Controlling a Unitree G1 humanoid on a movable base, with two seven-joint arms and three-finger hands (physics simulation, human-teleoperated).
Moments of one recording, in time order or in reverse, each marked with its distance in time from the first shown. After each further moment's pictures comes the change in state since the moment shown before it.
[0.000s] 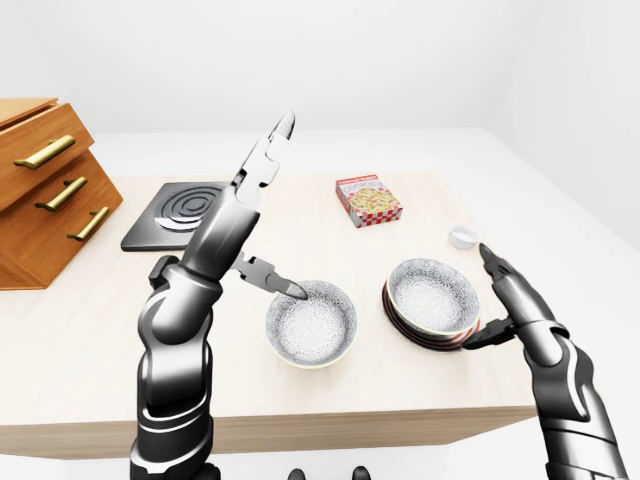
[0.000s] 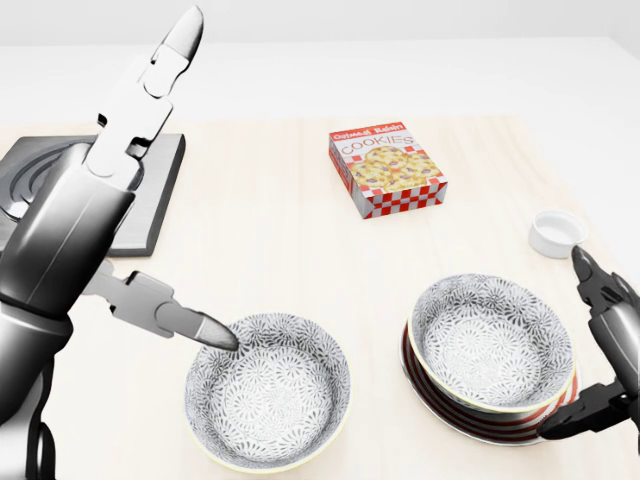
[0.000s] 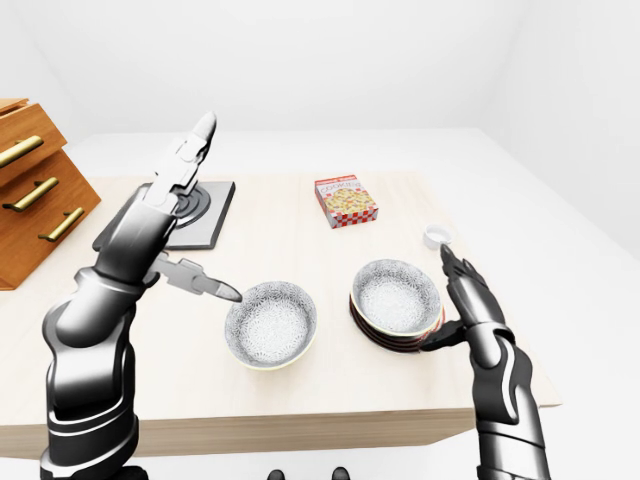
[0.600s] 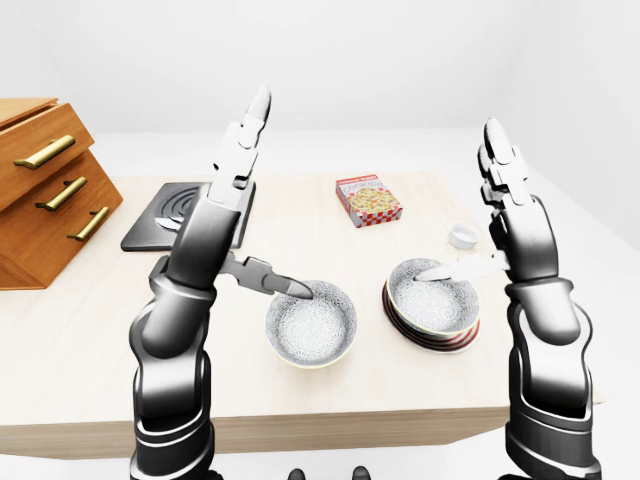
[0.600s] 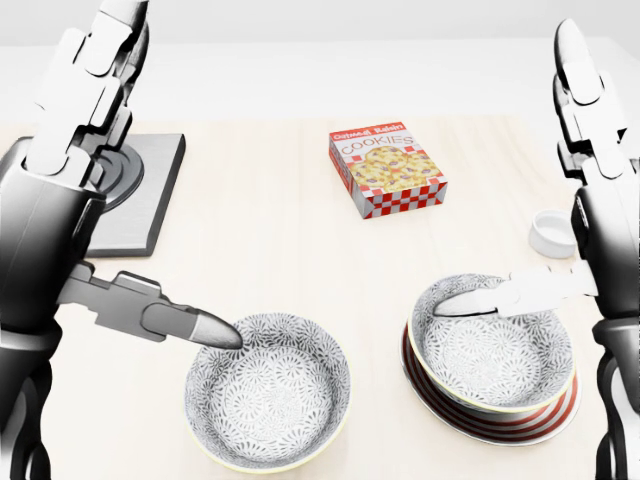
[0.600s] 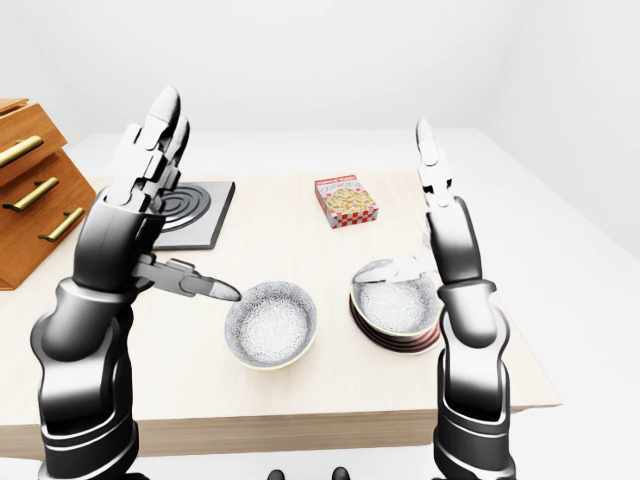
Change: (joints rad) left arm 0.028 -0.024 0.008 -0.070 -0.115 0.000 0.093; right arm -0.155 0.167 0.092 -0.592 0.471 0.093 -0.014
